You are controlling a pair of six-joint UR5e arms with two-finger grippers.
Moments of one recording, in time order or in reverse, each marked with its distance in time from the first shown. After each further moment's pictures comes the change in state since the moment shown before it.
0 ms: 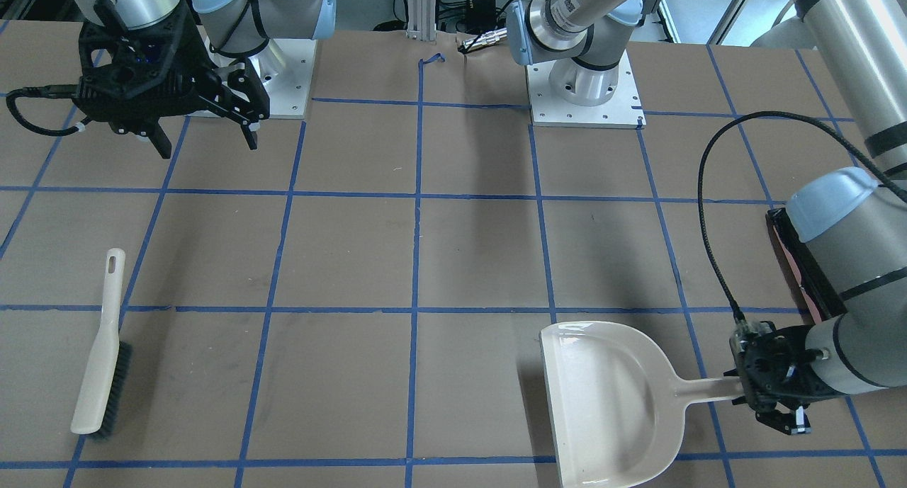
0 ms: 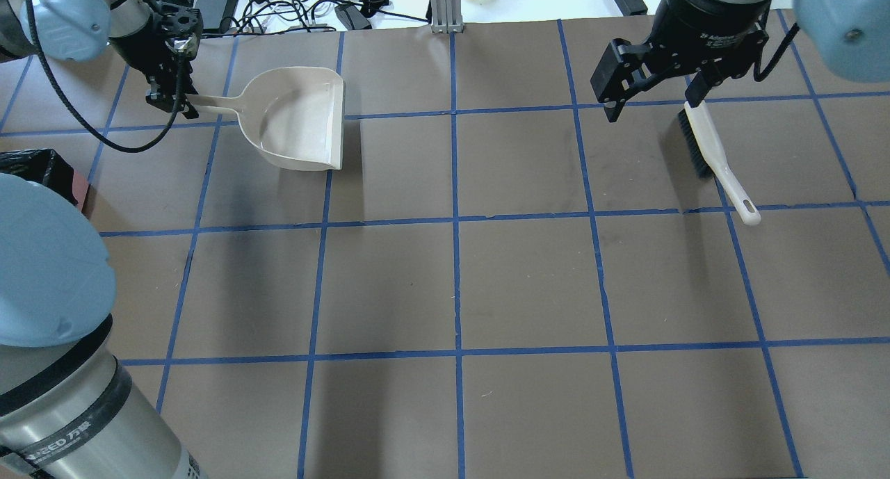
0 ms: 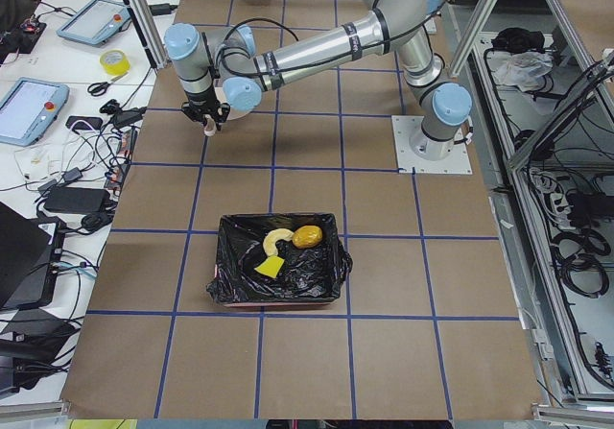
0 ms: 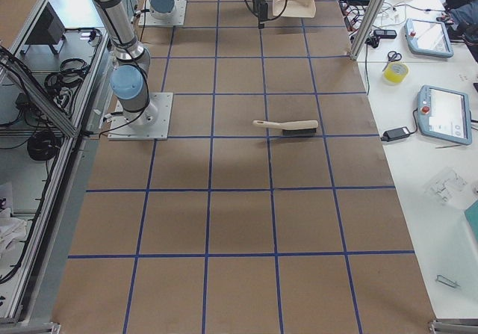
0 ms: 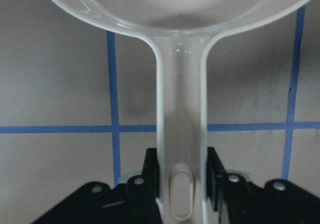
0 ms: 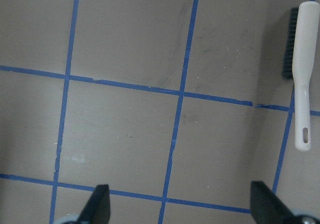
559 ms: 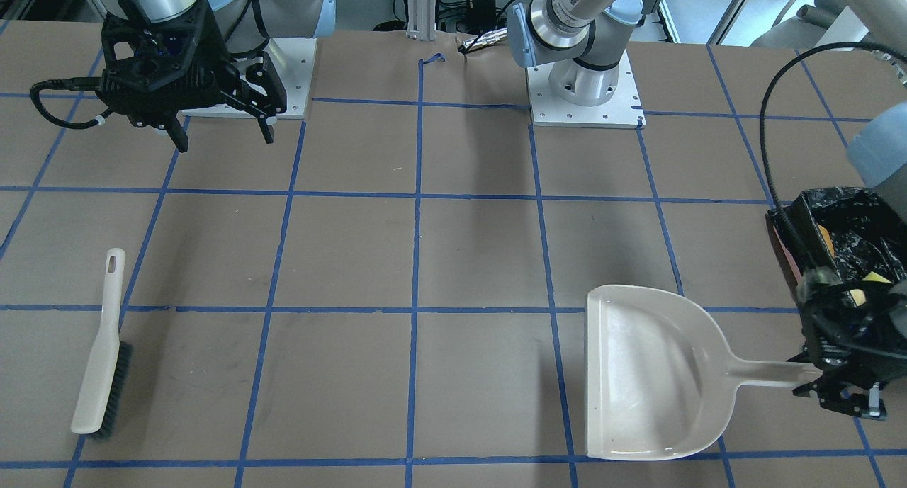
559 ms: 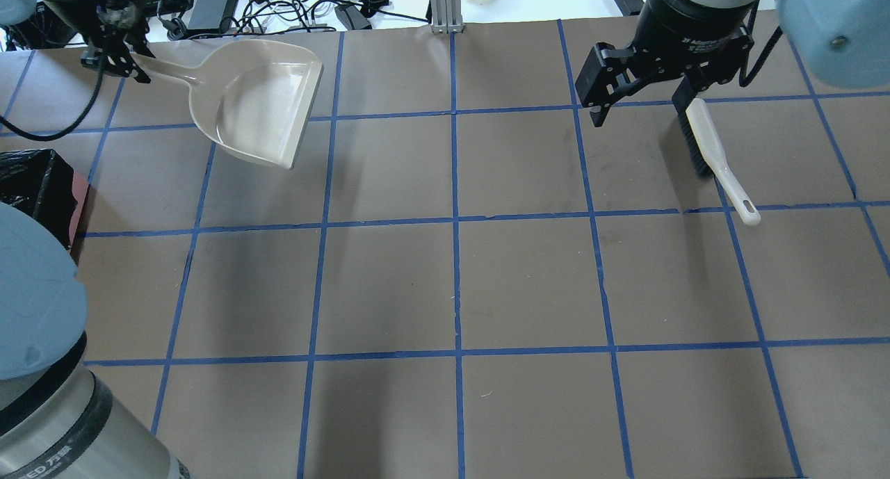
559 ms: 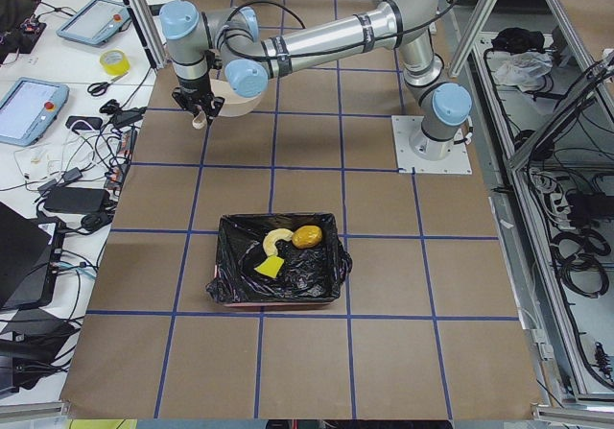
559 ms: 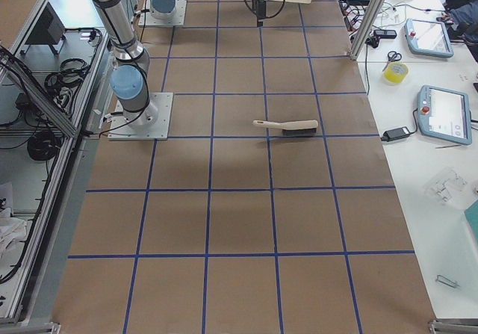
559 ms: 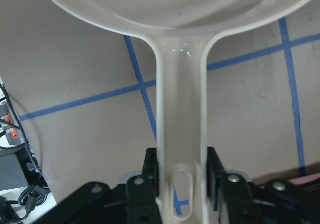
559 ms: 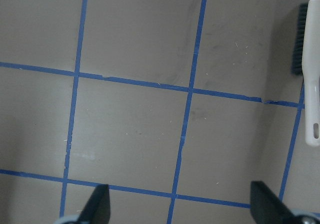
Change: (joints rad) left arm 0.042 0.074 0.049 -0.034 -0.005 0.213; right arm 0.041 0.000 -0.003 0.011 0.001 0.032
